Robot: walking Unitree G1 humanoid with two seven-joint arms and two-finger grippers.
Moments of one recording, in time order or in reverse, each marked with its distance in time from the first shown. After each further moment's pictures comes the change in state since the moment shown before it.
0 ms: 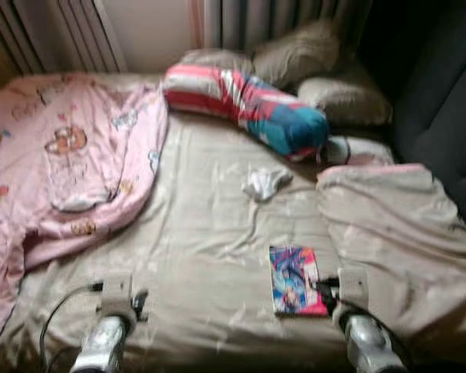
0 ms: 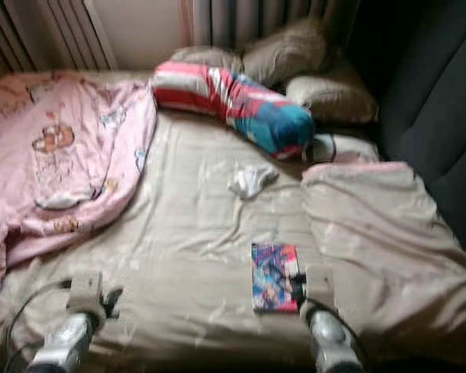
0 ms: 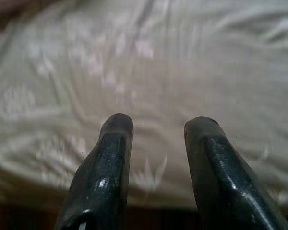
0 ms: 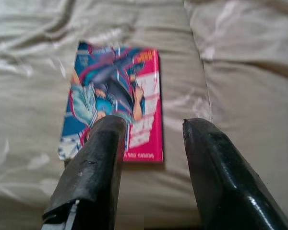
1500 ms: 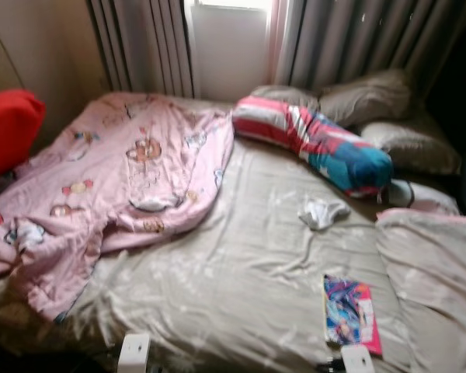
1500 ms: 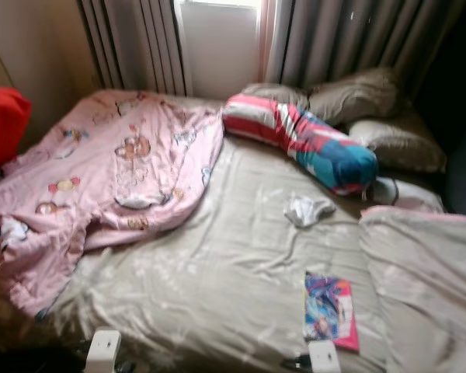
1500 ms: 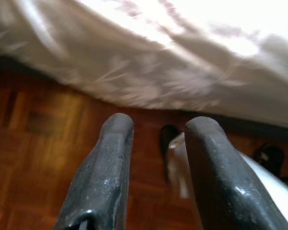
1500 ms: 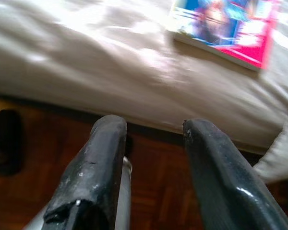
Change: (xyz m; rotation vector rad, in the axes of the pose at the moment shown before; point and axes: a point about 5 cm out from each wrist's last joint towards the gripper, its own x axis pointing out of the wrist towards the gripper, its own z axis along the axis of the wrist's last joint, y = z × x) left arm -0.030 -0.016 -0.082 0.043 0.286 -0.046; right arm -0.046 -0.007 -0.106 -0.105 0.393 -0.005
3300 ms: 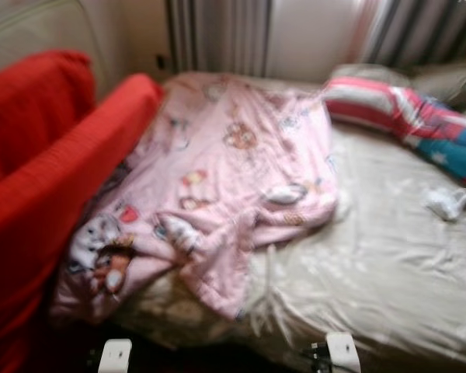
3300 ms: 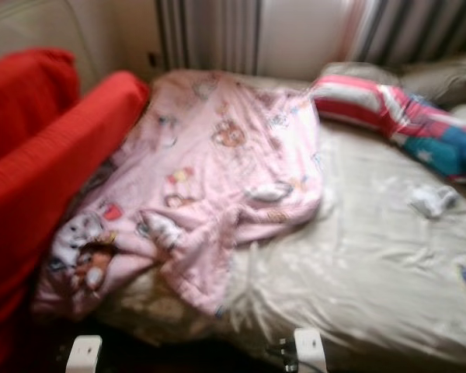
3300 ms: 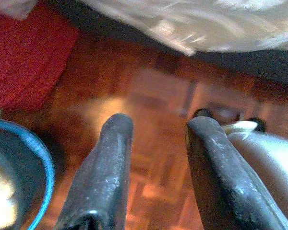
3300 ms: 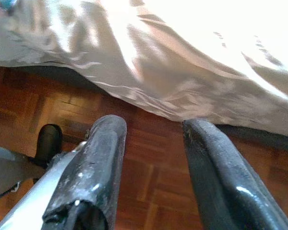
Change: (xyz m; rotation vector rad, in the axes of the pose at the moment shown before) left arm -0.004 0.012 -0.010 -0.015 0.021 0.006; right arm 0.003 0.008 0.022 0.025 -0.067 0.026
